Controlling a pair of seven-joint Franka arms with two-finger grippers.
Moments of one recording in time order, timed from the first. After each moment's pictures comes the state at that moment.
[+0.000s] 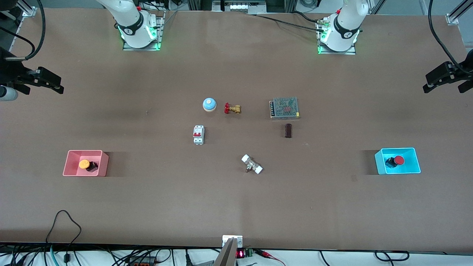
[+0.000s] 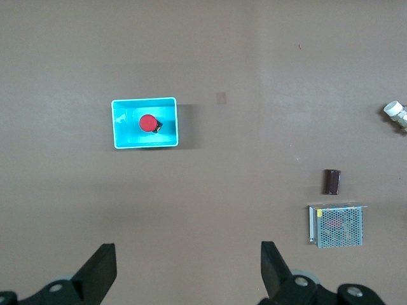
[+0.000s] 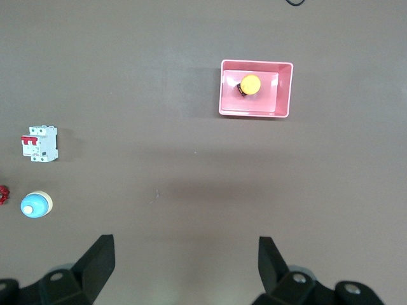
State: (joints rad) left arm 0.08 -0.02 -0.02 -1.56 0.00 1.58 0.05; right arm 0.16 0.05 -0.16 -1.53 -0.01 1.54 -0.04
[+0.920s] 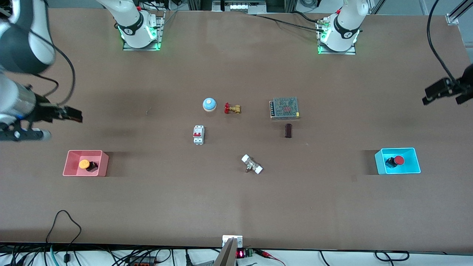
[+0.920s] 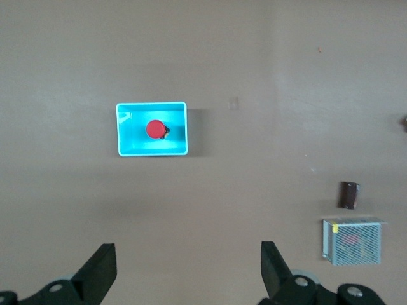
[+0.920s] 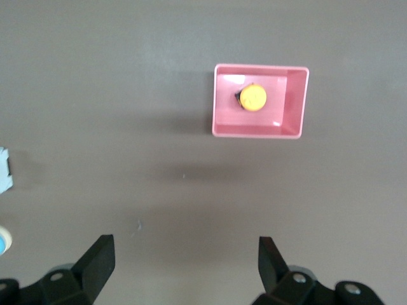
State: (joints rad) left arm 0.13 0.07 -0.01 -1.59 0.00 1.69 0.08; right arm 0.15 0.28 -0.17 -1.54 -0.01 1.72 -0.04
